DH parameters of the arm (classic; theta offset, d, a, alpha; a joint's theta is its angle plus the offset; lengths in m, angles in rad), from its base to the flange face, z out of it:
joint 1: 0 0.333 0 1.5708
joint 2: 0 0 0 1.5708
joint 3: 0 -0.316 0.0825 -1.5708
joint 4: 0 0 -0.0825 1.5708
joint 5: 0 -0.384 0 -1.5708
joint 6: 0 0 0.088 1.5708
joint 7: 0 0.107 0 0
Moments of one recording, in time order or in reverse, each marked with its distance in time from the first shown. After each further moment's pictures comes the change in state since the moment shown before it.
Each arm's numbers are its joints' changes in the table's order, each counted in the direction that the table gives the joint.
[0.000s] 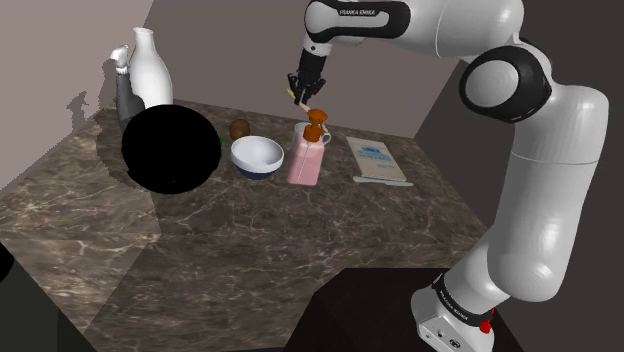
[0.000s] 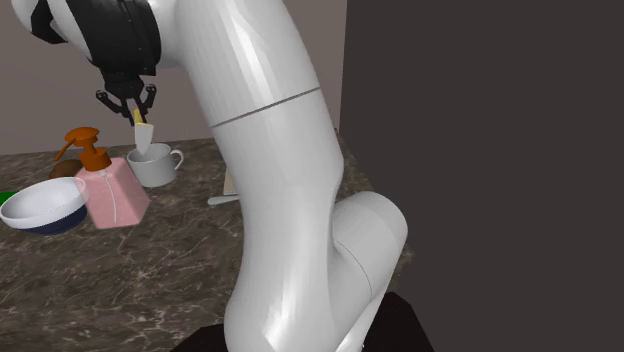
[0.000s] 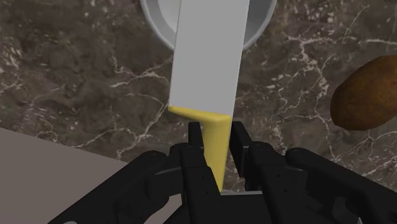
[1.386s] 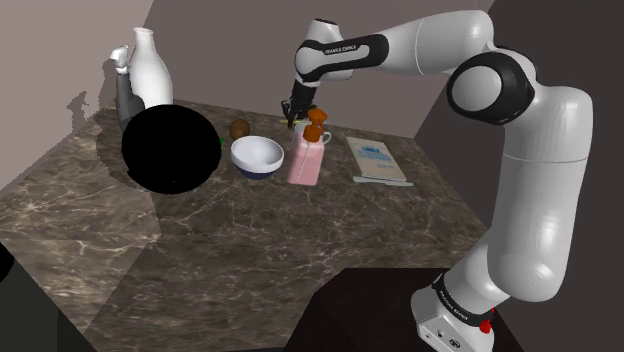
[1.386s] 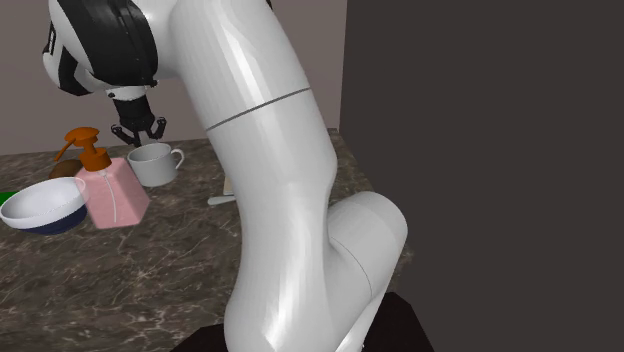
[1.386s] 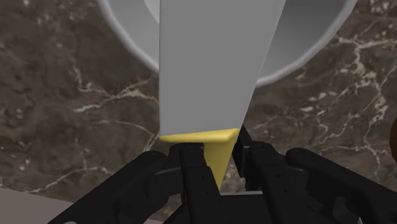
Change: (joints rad) arm 0.000 -0.061 -0.006 -0.155 -0.012 0.242 -0.011
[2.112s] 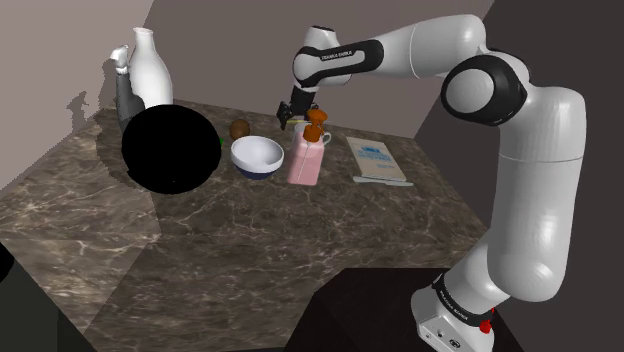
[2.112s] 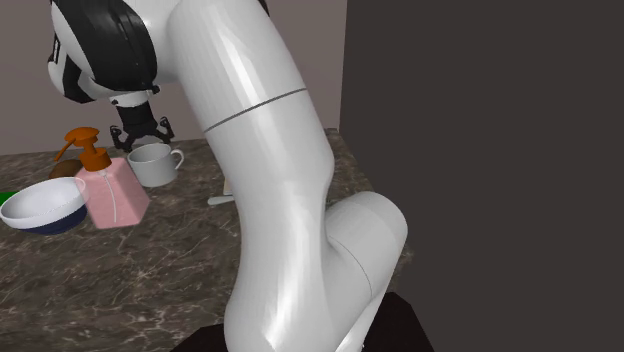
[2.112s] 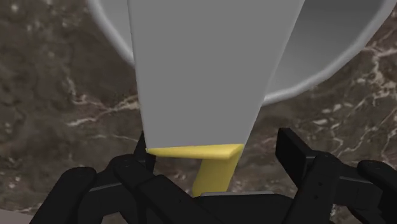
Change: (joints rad) arm -0.001 -0.029 0.000 0.003 -0.001 0.002 0.001
